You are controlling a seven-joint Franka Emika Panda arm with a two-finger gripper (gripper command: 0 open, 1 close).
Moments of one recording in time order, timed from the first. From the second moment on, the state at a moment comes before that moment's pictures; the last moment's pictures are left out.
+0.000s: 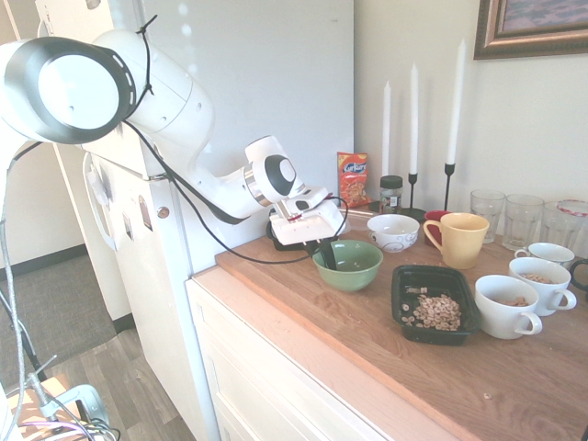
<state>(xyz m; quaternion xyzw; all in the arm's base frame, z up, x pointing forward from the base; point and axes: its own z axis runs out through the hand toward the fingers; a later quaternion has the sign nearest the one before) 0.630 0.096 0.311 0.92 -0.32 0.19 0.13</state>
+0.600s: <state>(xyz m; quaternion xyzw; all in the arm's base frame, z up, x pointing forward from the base) 0.649 0.077 0.374 0.92 -0.37 0.12 0.04</state>
